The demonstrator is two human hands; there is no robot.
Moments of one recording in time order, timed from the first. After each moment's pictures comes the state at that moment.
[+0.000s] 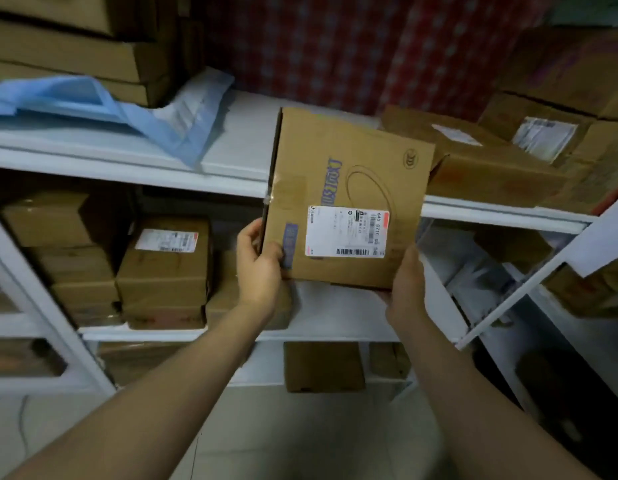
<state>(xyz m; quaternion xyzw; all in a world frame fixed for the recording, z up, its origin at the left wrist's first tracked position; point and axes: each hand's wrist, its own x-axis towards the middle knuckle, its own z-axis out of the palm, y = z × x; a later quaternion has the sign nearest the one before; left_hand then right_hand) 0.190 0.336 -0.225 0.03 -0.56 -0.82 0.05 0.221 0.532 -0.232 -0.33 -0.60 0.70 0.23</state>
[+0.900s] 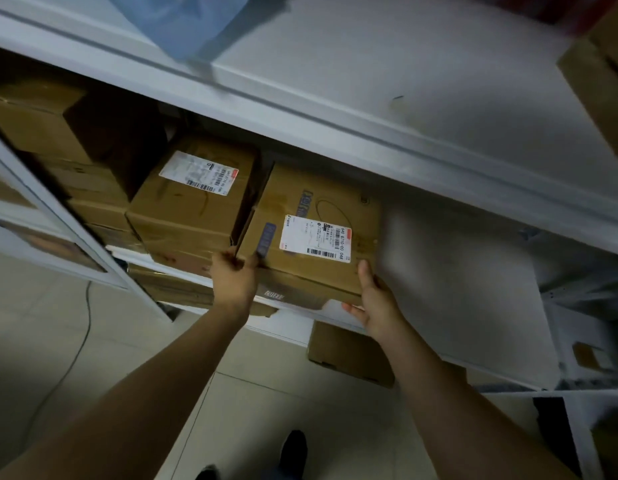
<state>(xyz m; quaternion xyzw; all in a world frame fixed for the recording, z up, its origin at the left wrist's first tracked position) 0.089 0.304 -0.404 0.34 -0.64 -0.69 0.00 0.089 0.519 -0.389 -0.34 -0.64 0.67 -0.16</state>
